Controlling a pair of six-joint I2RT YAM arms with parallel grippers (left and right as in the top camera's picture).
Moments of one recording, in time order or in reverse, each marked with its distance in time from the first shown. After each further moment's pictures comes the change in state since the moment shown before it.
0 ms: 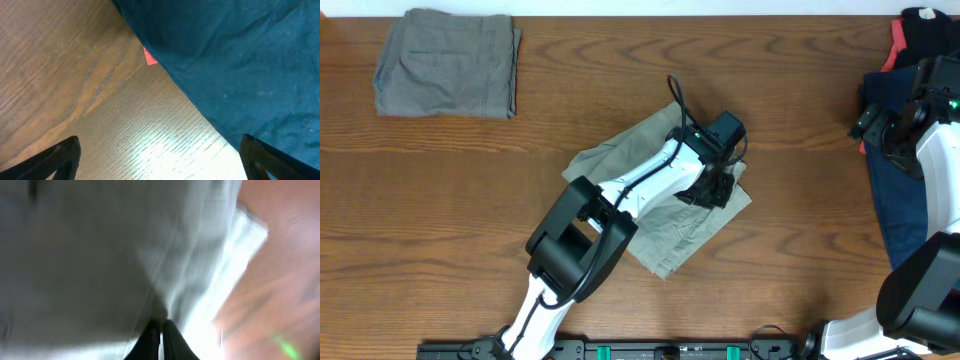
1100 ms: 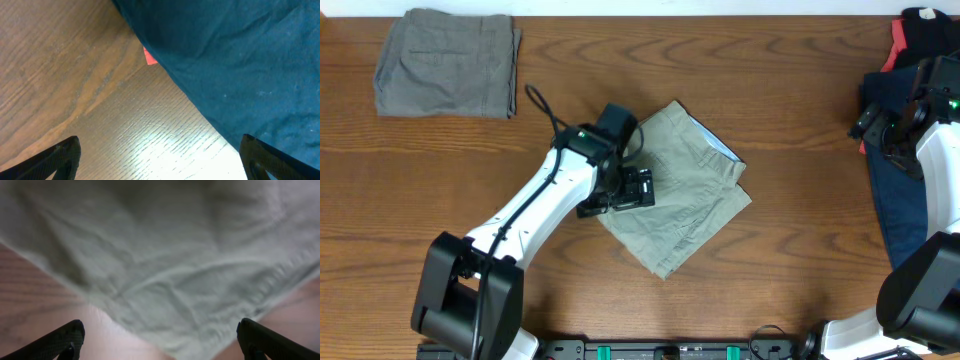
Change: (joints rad) left arm 0.327 -0.470 -0.452 -0.063 -0.051 -0.214; right arm 0.000 0.000 0.000 0.000 0.000 0.000
